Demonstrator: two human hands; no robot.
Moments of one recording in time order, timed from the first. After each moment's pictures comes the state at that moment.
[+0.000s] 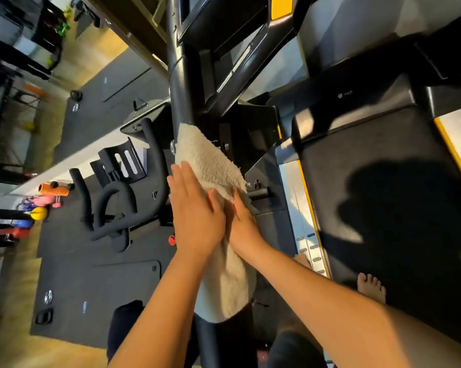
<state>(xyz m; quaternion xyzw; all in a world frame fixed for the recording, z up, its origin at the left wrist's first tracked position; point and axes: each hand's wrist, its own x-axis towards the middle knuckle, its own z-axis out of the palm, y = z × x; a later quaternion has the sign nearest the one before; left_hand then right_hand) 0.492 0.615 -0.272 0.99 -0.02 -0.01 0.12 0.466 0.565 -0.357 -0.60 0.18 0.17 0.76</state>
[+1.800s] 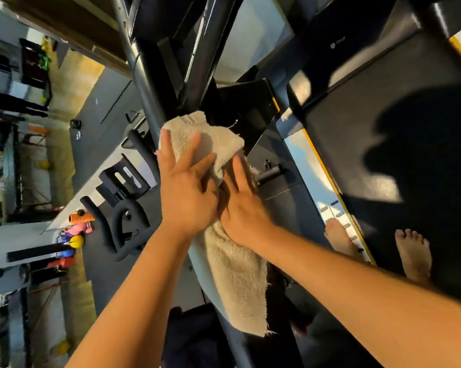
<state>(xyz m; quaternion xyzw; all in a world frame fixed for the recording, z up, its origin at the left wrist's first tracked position) 0.559 0.623 -0.265 0.95 -0.29 -0.04 -0.05 0.483 0.547 -0.345 -0.86 0.02 0.06 0.50</state>
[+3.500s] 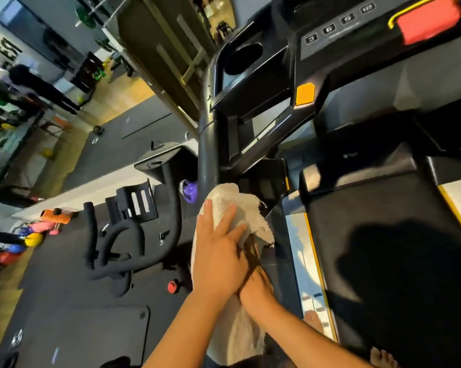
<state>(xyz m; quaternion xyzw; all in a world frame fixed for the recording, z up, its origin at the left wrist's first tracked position) 0.519 0.611 -0.266 0.98 -0.19 -0.01 0.05 0.456 0.552 -0.348 -0.76 0.08 0.24 0.60</state>
